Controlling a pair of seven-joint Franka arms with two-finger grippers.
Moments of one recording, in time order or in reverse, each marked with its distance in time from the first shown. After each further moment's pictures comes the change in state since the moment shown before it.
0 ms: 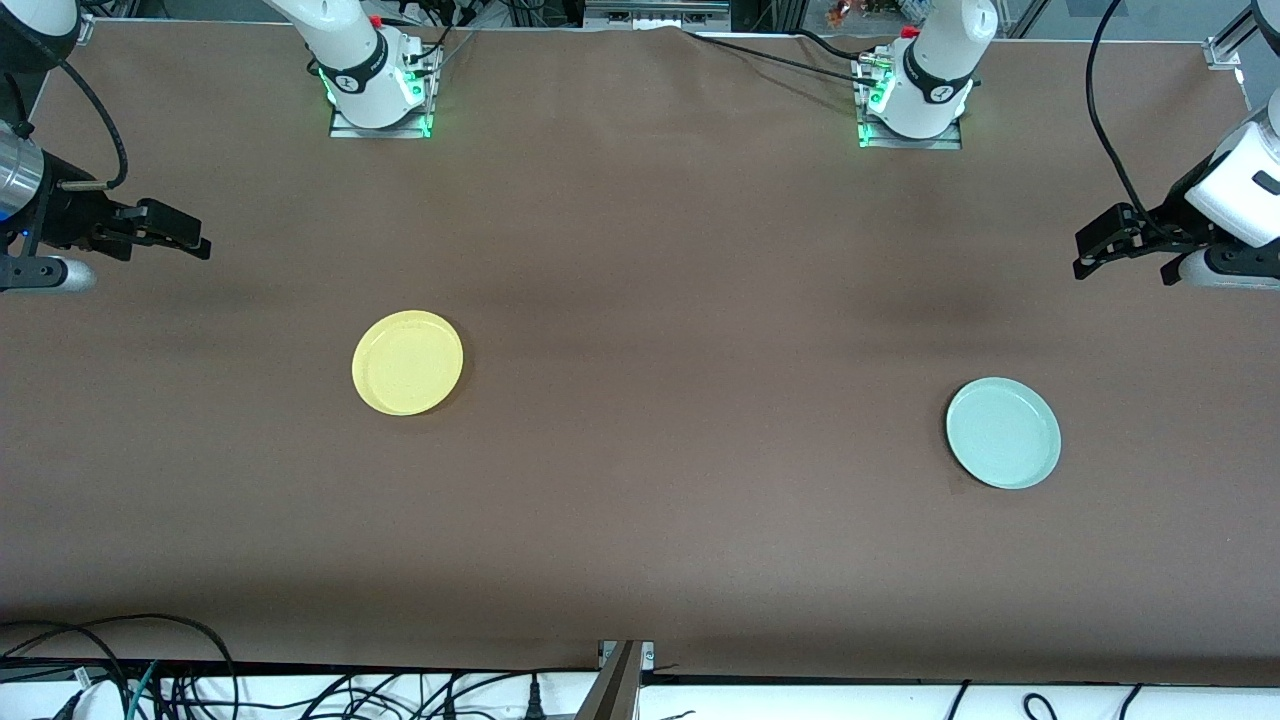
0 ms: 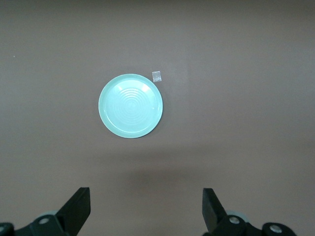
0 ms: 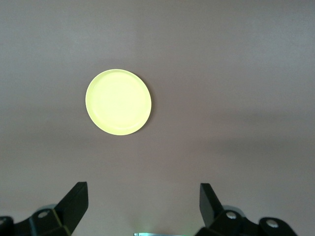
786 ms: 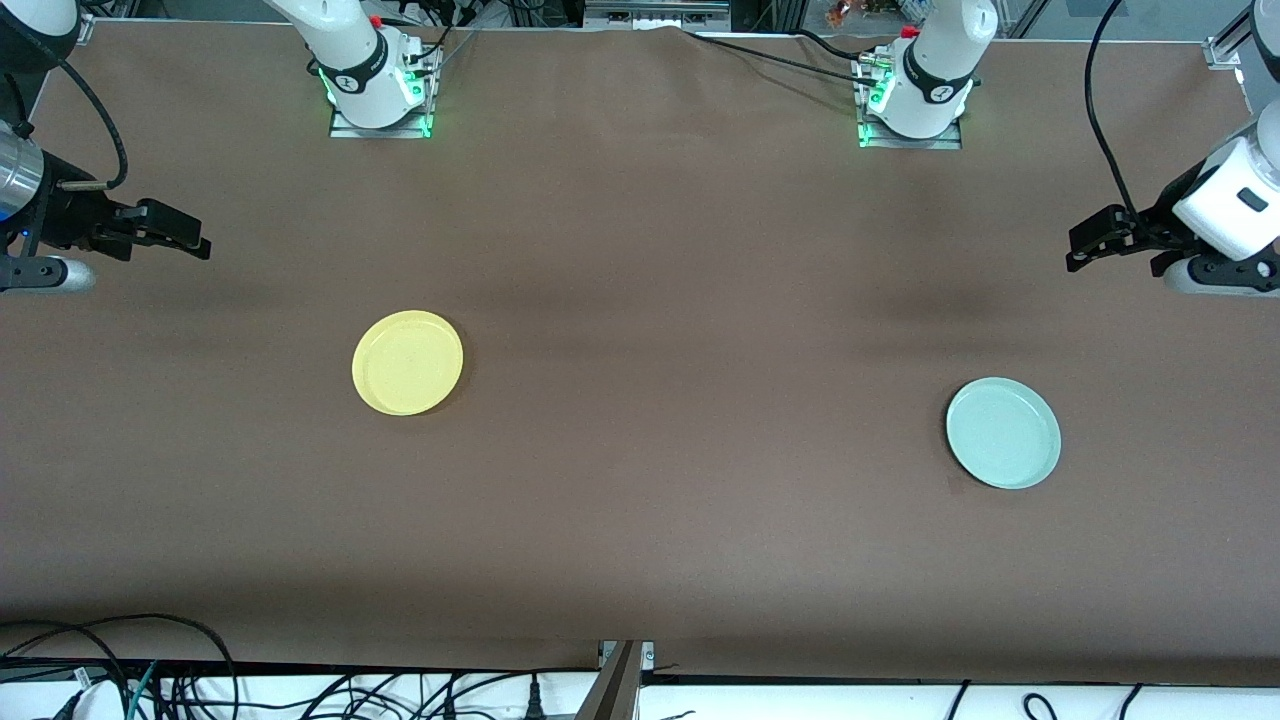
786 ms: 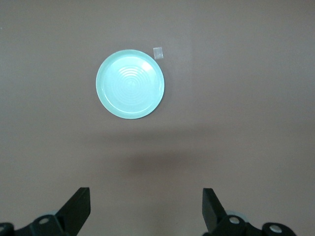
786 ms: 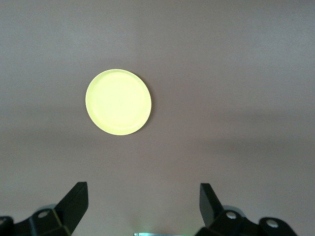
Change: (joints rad) left arm 0.002 0.042 0.010 0.003 0.000 -0.077 0.000; right arm 0.000 0.000 0.000 0.000 0.000 0.000 0.000
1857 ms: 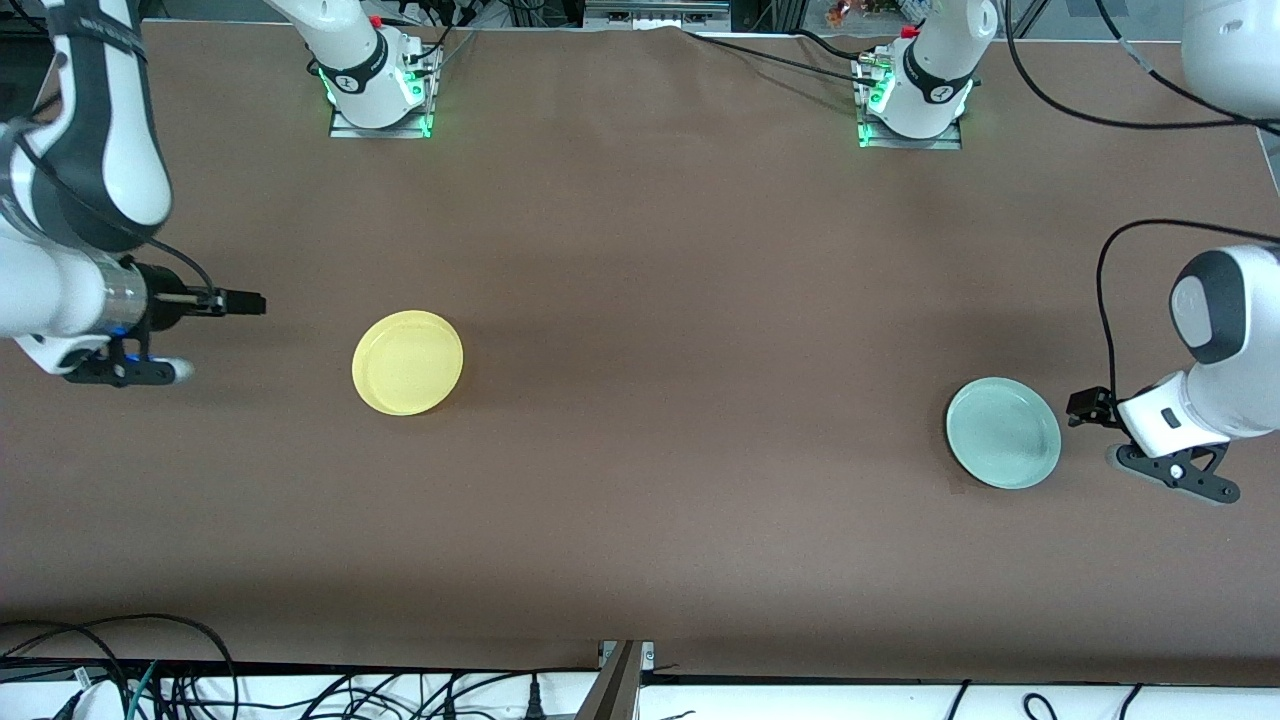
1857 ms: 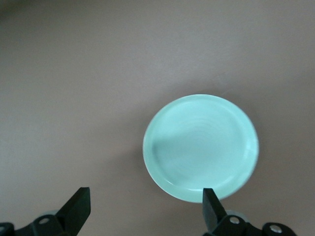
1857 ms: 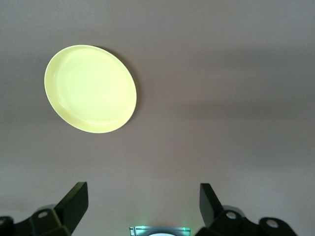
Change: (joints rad) left arm 0.143 0.562 0.009 0.203 0.110 0.424 0.511; right arm -0.015 0.285 0.002 0.030 0.013 0.013 -0.001
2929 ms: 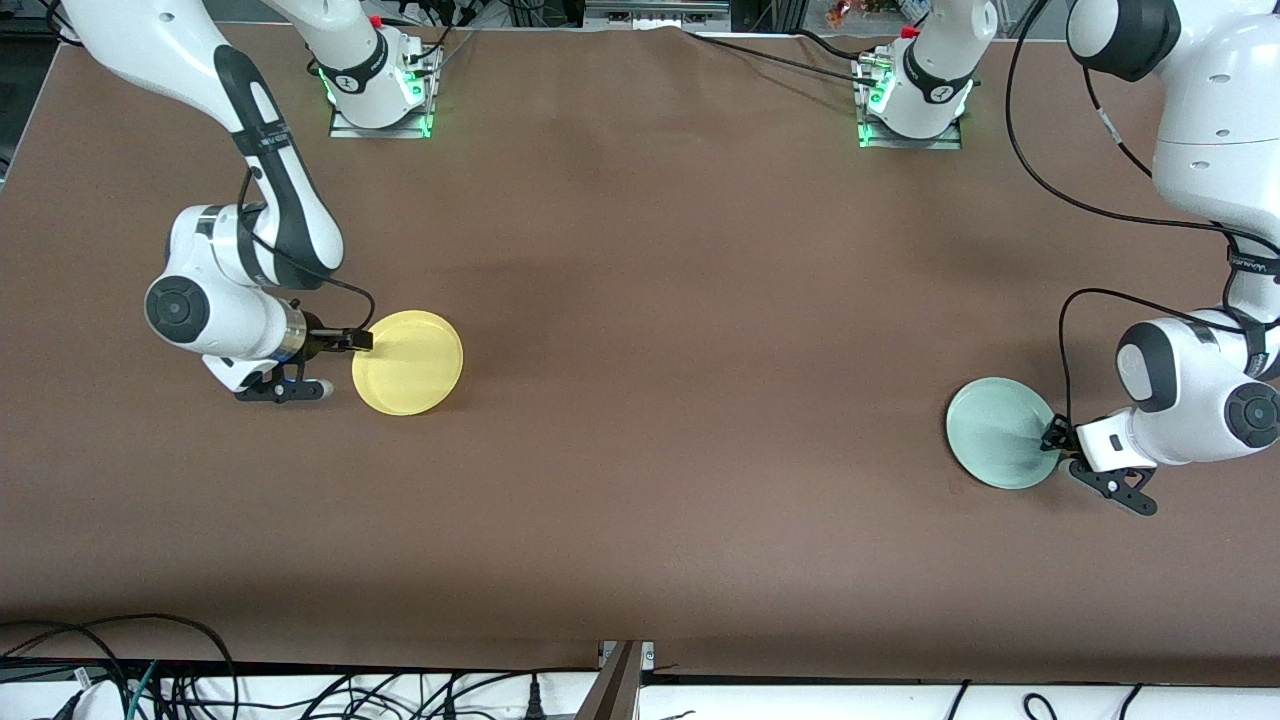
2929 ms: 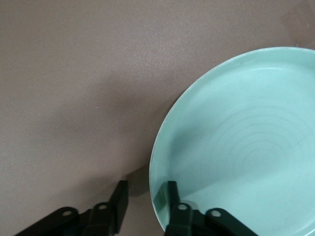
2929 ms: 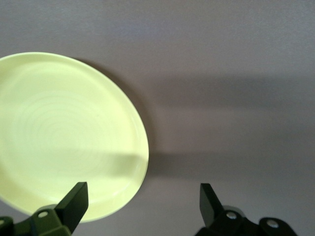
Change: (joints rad) left arm 0.094 0.242 -0.027 0.004 -0.067 0.189 0.185; right arm 0.077 0.065 0.024 -0.478 0.000 0.730 0.023
